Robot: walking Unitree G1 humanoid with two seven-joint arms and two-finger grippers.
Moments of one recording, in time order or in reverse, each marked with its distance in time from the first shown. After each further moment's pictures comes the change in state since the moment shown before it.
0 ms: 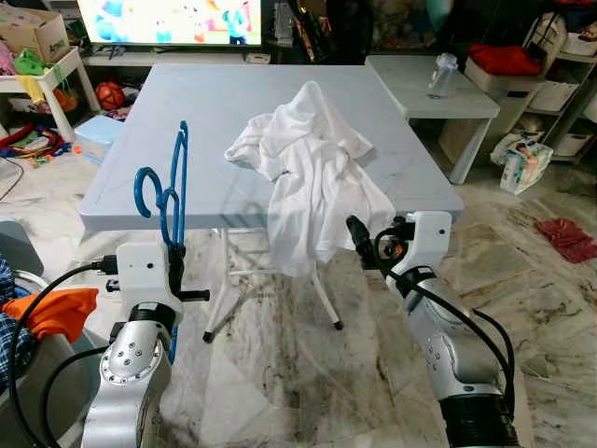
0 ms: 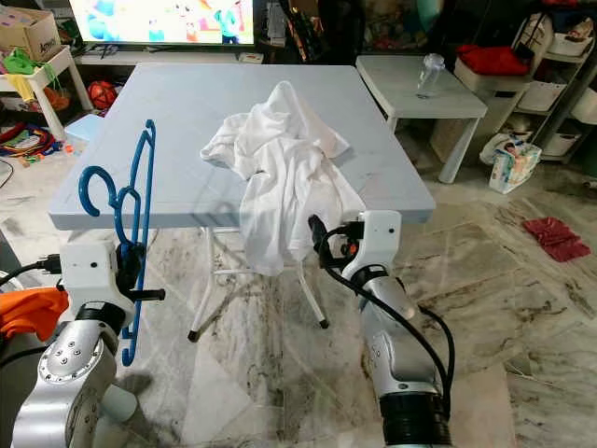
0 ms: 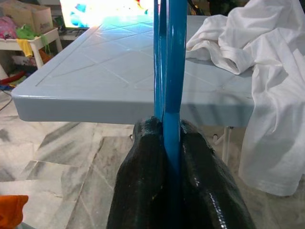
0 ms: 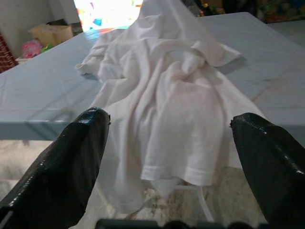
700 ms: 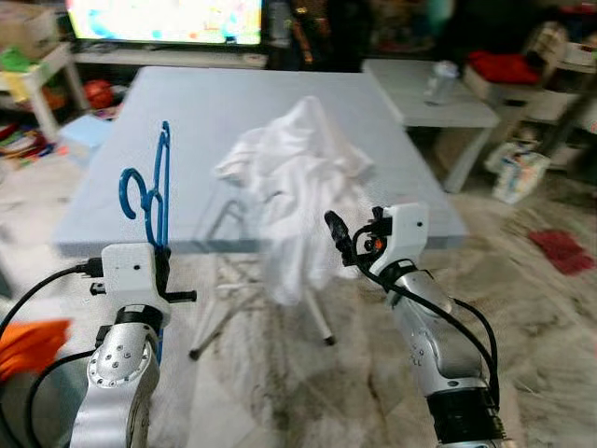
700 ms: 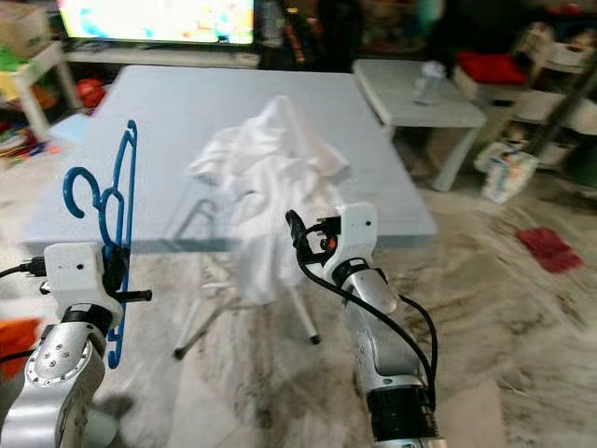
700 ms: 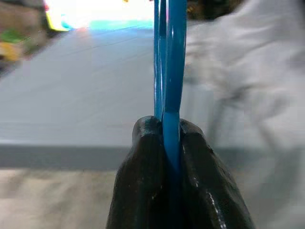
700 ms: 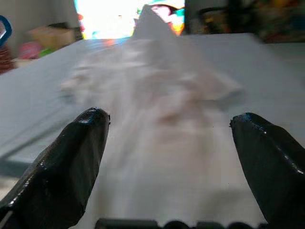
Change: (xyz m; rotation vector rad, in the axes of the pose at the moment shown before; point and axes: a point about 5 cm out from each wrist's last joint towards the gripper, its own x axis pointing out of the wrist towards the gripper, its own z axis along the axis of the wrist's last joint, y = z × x) left arm -0.001 -0.004 -0.002 -0.012 0.001 0.007; right arm 0.001 0.002 0.001 -0.052 -0.009 0.023
